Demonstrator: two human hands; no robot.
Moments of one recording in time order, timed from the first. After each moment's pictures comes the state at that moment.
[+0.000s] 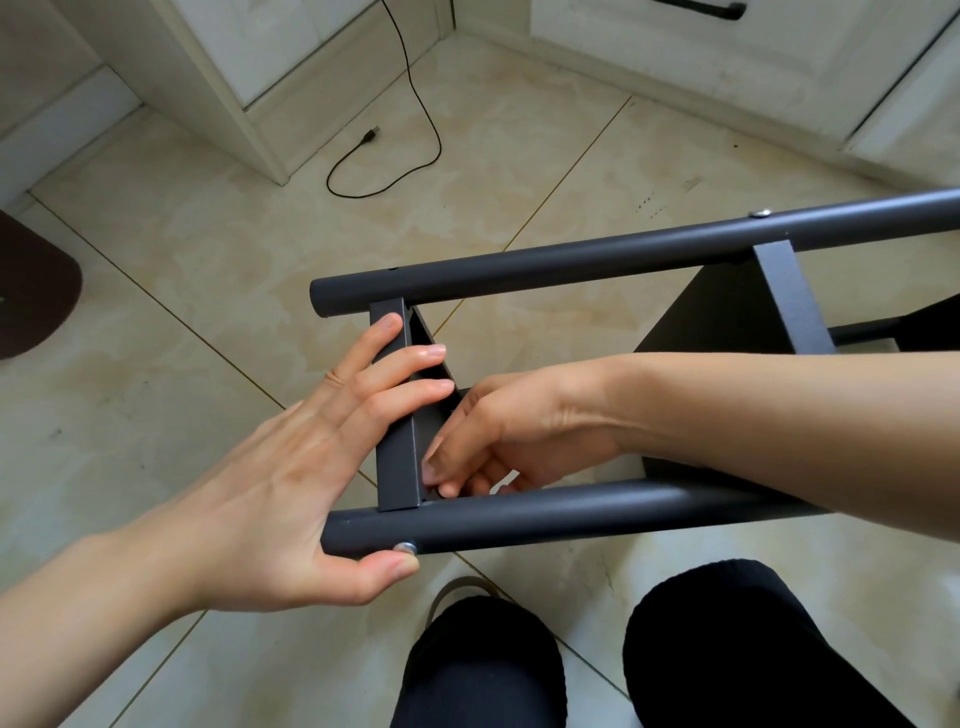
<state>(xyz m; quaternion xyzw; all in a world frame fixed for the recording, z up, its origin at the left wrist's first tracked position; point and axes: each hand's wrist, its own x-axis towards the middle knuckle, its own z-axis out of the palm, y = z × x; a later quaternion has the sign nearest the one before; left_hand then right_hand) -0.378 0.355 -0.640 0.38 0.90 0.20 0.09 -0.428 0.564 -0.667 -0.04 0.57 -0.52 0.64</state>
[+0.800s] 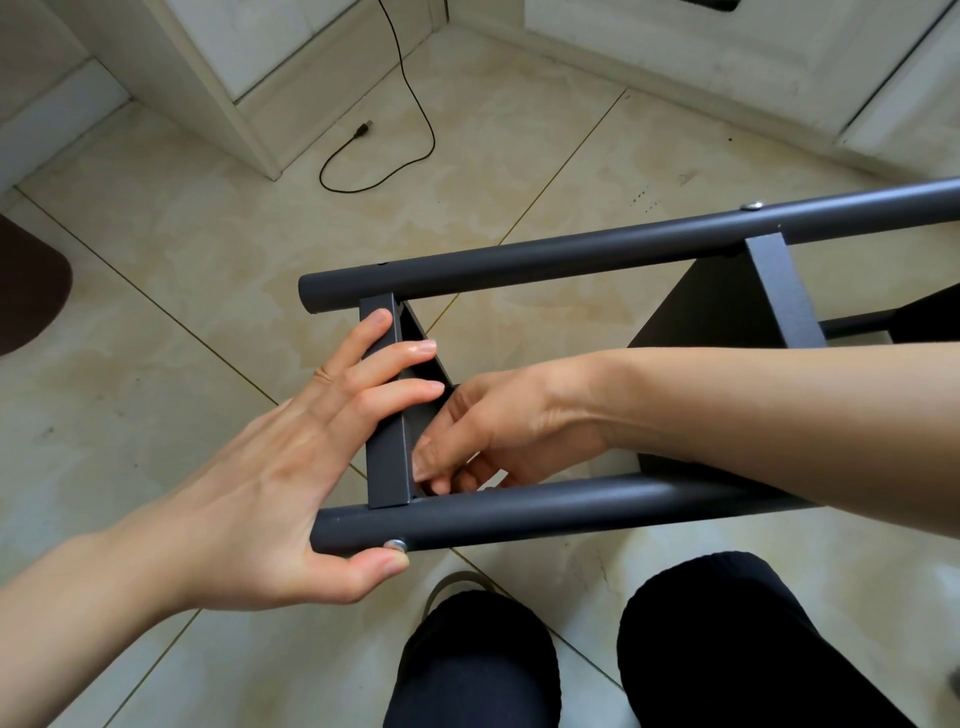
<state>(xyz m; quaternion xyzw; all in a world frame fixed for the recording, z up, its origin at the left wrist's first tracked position) -0.377 0.355 -0.642 0.38 0.90 0.21 0.10 -0.426 0.562 -0.670 -0.05 0.57 -0.53 0.63</state>
